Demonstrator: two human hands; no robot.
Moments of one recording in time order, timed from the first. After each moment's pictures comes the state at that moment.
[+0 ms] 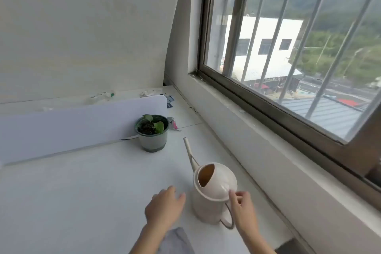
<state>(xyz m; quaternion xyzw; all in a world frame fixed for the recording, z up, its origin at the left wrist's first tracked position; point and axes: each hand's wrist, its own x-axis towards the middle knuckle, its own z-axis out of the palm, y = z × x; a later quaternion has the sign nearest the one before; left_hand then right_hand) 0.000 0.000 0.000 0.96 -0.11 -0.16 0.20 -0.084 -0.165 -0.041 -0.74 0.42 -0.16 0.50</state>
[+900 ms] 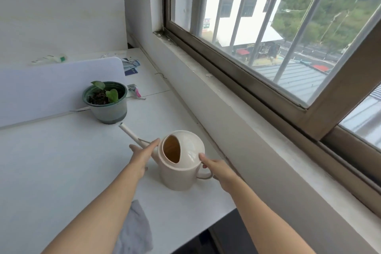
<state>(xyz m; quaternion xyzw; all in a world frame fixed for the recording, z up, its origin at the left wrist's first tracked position) 0.060 -0.093 -0.062 0.69 0.16 -0.28 0.65 -0.077 -0.263 -0.052 -0.68 0.36 0.07 0.63</state>
